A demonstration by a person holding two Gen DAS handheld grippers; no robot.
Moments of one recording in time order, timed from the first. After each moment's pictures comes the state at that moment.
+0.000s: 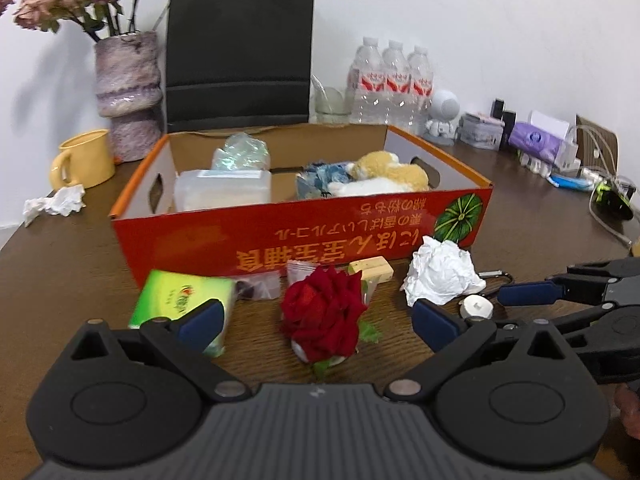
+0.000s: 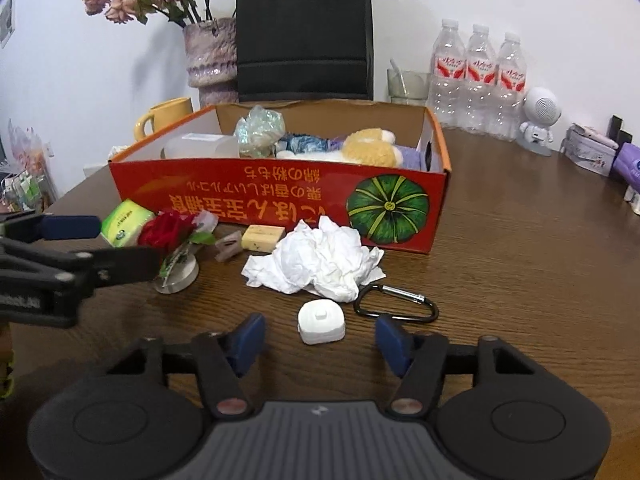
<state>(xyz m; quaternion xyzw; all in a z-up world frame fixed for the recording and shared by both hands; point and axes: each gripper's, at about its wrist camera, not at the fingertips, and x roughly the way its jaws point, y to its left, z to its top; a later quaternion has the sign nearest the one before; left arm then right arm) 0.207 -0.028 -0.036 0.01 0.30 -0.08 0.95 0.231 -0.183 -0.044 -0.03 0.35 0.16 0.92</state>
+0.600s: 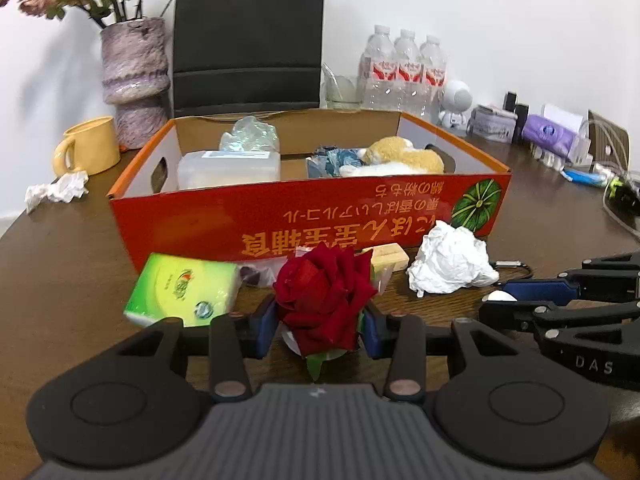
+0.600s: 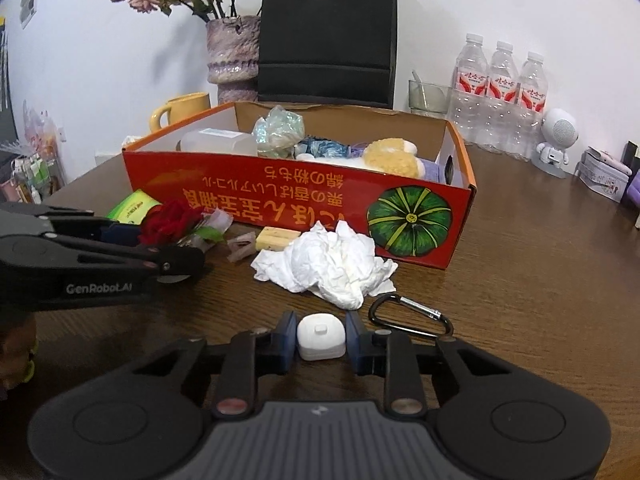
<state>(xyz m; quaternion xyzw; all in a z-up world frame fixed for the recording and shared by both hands) 0.204 -0.022 -0.045 0.00 0.30 -0.07 0.95 0.225 -0.176 -0.044 -0.05 0.33 0.17 0.93</state>
